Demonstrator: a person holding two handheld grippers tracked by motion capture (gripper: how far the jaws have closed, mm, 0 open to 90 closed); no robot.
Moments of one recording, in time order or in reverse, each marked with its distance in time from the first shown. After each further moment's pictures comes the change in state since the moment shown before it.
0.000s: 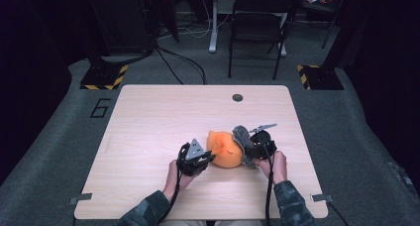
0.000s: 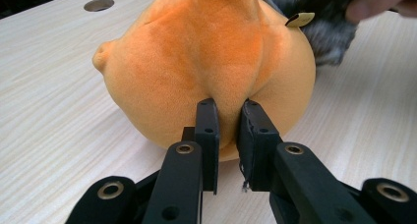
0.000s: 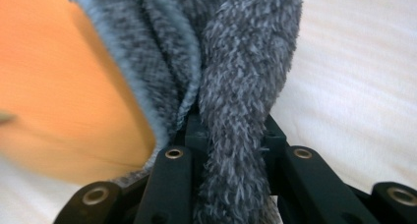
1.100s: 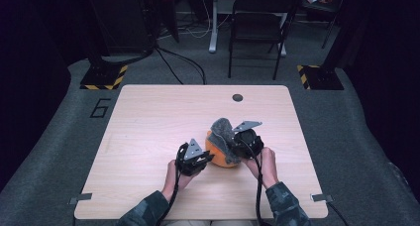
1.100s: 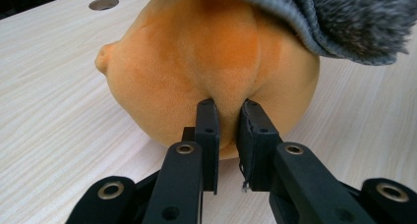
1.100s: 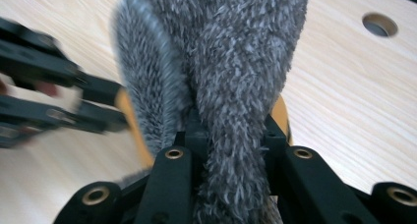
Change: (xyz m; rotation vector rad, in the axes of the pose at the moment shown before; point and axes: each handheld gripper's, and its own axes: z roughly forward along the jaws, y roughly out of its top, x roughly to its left) left arm 0.003 -0.003 -0.002 -0.001 0.007 -0.013; right arm 0.064 0.030 -0.040 -0.150 0.015 -0.190
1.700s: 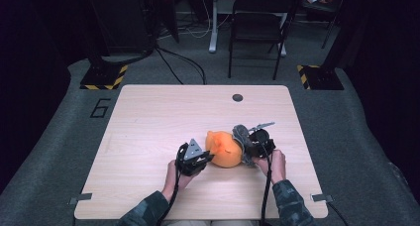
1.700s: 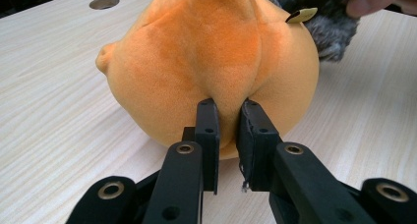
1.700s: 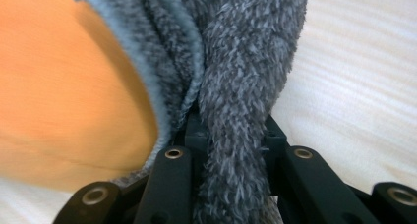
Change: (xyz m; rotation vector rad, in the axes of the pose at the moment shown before) left arm 0.000 -0.001 0.000 -0.002 0.002 0.004; right arm -0.056 -0.040 0.035 0.168 -0.031 0.203
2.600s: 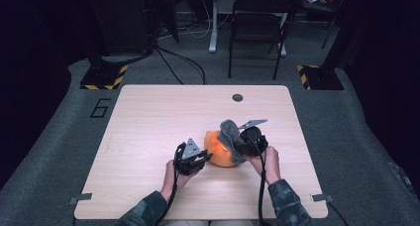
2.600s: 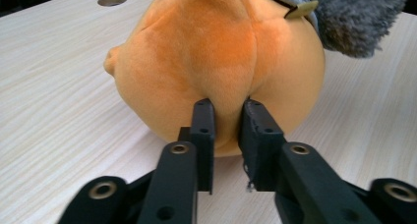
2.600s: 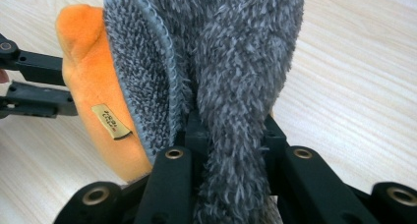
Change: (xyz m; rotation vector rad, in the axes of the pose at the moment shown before) left arm 0.006 -0.005 -0.003 -0.004 0.020 -0.018; right arm 0.036 0.021 -0.027 -0.111 0.052 -0.120
